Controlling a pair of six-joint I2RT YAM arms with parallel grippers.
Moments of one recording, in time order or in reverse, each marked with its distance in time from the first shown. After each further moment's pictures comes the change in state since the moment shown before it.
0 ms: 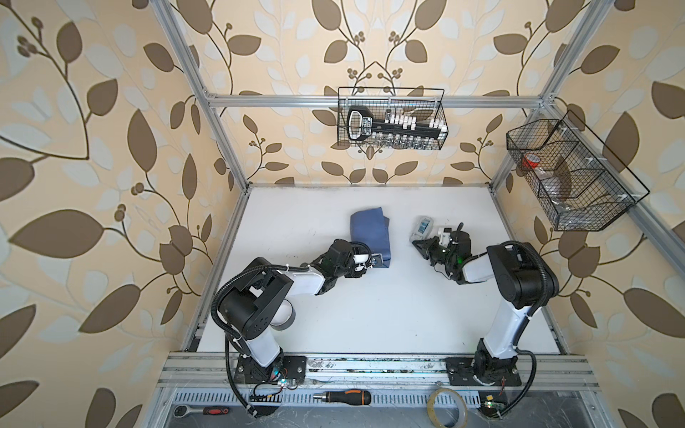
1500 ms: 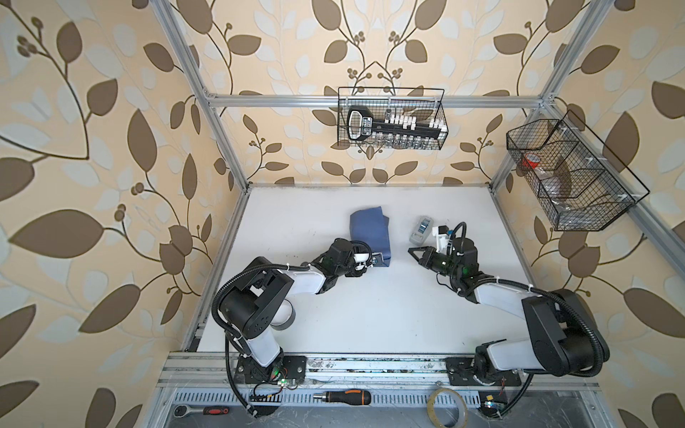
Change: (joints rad) left arm 0.000 0.005 0.013 -0.009 -0.005 0.000; right arm 0.180 -0.492 -0.177 -0.264 0.032 -0.411
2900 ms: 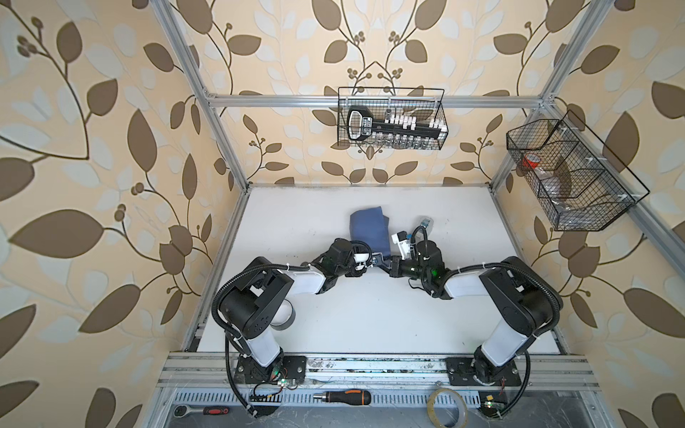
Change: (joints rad) left arm 0.000 0.000 0.000 0.000 0.000 -0.001; right arm 0.232 0.319 0.121 0.213 -0.056 -0.058
